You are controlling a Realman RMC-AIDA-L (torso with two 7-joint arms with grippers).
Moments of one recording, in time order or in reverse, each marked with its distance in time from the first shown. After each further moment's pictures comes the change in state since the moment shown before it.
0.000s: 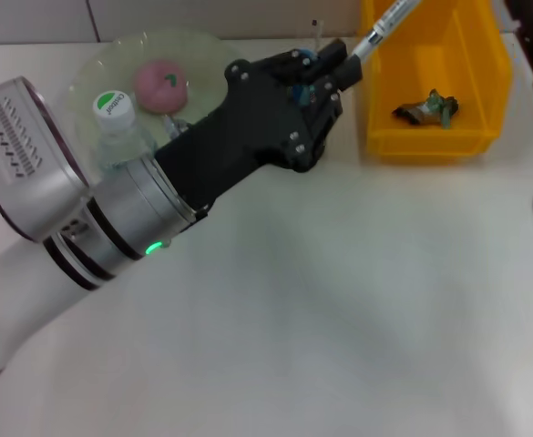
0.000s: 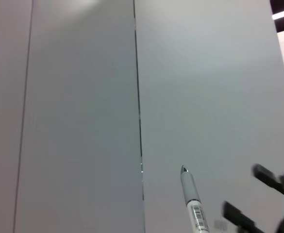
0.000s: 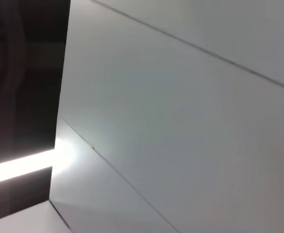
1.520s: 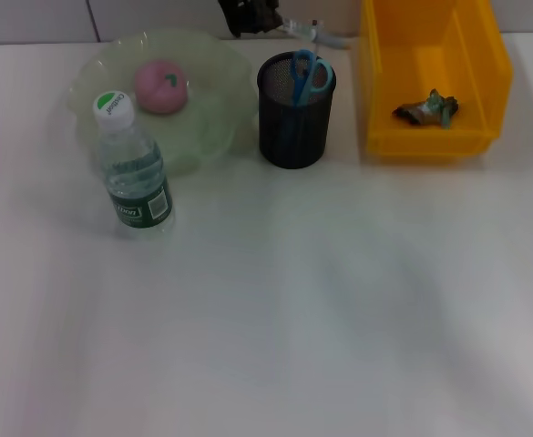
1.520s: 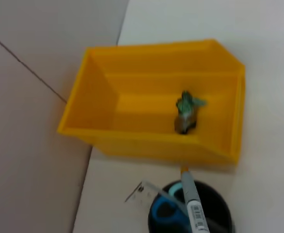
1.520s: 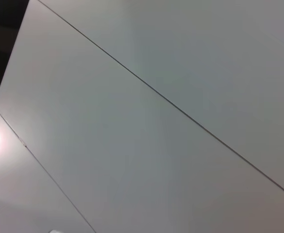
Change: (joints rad) left arm -0.724 0.003 -0.994 0.599 2.617 0.250 -1.572; right arm -0.319 -0.012 -0.004 -0.234 -0.007 0.048 0.062
